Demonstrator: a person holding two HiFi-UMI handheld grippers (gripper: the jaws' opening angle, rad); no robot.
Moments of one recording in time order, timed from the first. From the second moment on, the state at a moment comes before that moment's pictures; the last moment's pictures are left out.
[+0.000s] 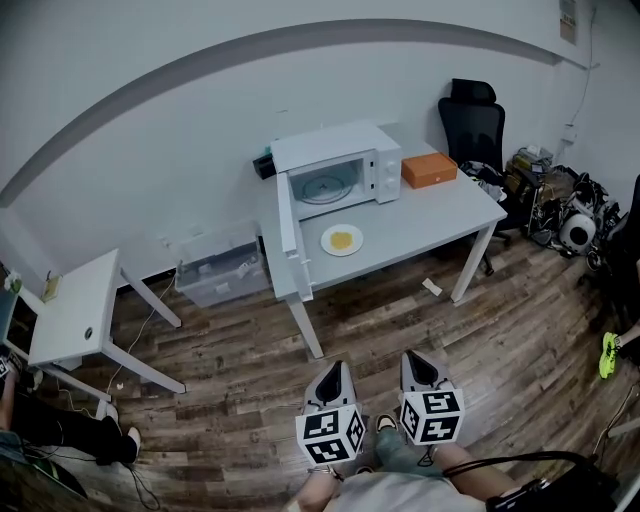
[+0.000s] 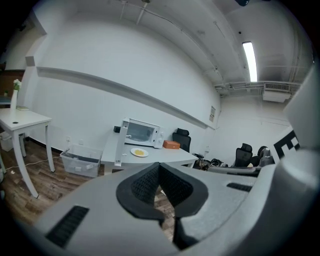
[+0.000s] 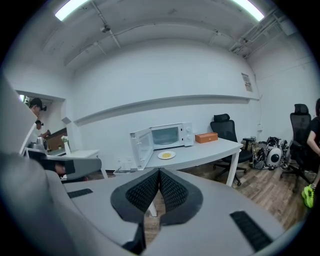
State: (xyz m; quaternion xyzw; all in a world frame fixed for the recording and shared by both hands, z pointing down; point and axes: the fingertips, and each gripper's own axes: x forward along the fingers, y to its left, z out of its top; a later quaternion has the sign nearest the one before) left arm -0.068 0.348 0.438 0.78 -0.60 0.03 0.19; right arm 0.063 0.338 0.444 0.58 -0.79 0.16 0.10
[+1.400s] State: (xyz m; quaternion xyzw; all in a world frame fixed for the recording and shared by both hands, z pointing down) left arm -0.028 0.196 0.439 0.75 -0.63 0.05 0.20; right arm 0.086 0.182 0.437 0.54 -0.82 0.17 0.09
